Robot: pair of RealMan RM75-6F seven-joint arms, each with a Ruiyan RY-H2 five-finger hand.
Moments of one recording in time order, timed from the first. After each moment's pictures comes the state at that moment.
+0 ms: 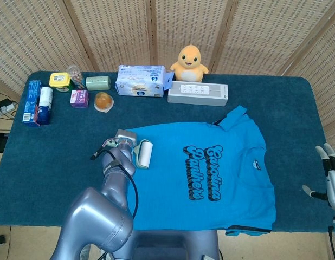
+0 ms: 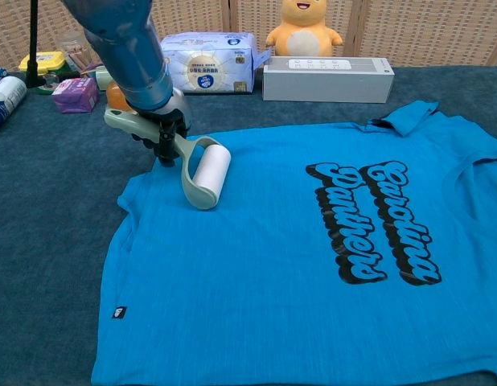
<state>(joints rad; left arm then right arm) -2.09 -1.89 1.00 -1.01 0.13 -0.06 -0.61 0.09 -1.09 0.14 -1.53 -1.35 1.42 0.06</state>
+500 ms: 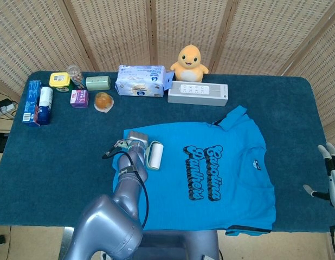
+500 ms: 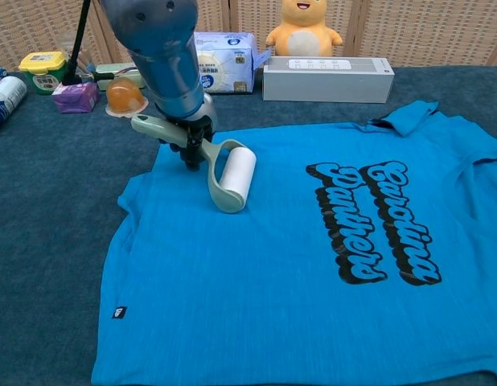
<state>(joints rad) -2.15 -1.98 0.98 -0.93 0.30 -0.12 -0.83 0.09 -1.08 0.14 -1.53 -1.35 1.42 0.08</state>
